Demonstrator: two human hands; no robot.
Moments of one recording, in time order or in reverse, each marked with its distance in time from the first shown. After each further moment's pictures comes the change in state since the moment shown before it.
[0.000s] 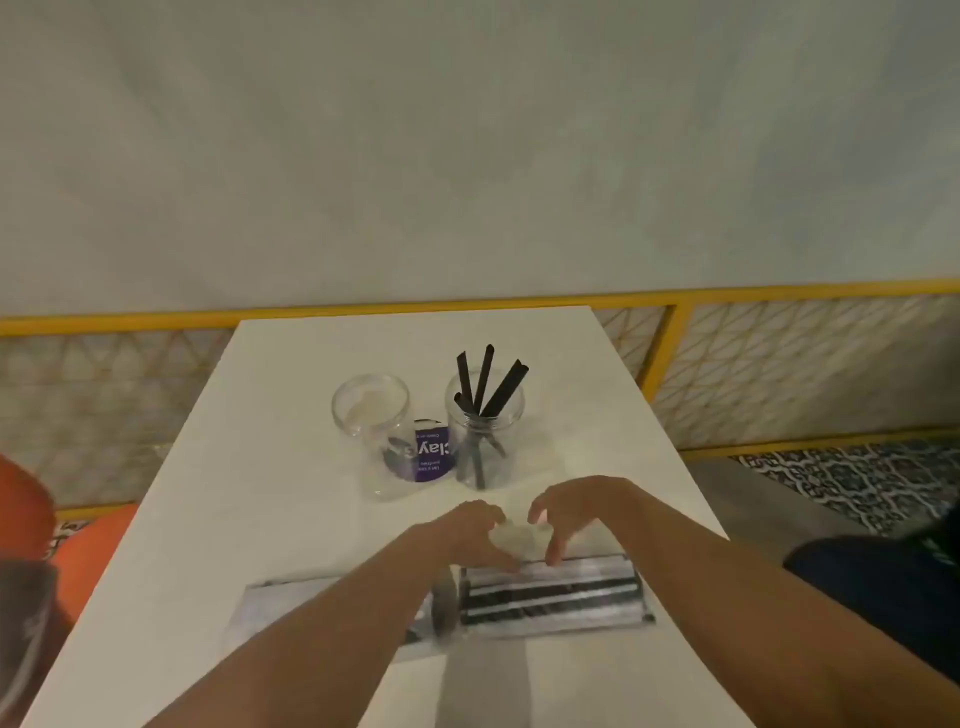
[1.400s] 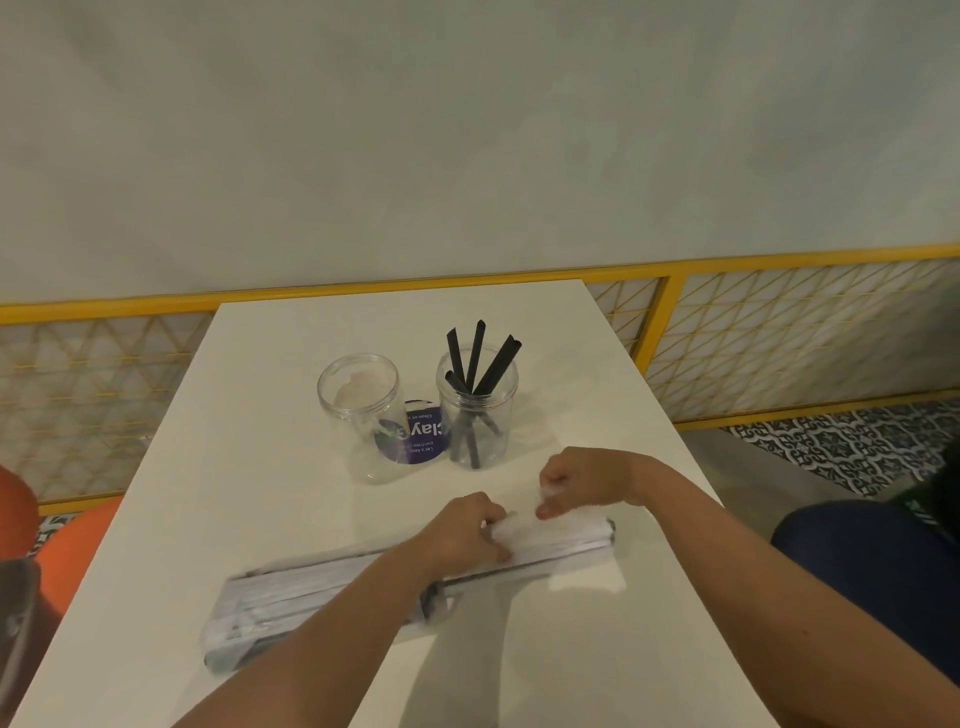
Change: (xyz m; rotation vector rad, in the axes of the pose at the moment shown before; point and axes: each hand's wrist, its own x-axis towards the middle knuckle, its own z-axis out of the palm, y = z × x) left_hand -0.004 -0.009 0.022 -0.140 0.174 0.087; right_hand -0.044 0.010 0.002 0.531 0.185 -0.244
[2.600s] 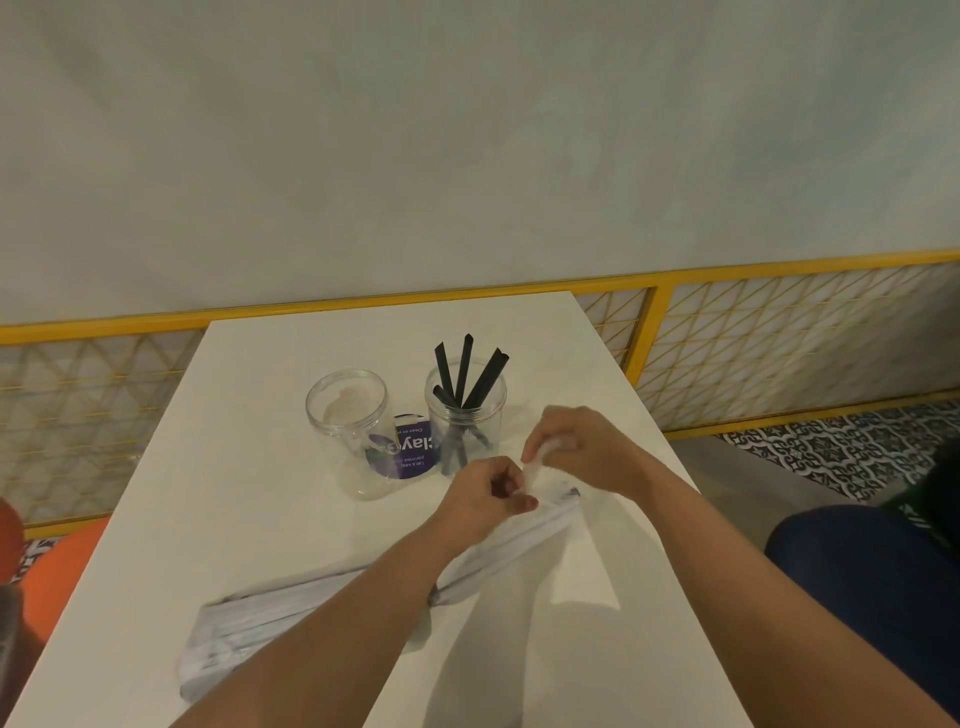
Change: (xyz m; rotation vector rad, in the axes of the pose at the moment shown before) left_hand 0.021 0.037 -0.013 -0.572 0.230 0.067; right_hand -0.017 -0.012 -0.018 0.035 0.567 -0.288
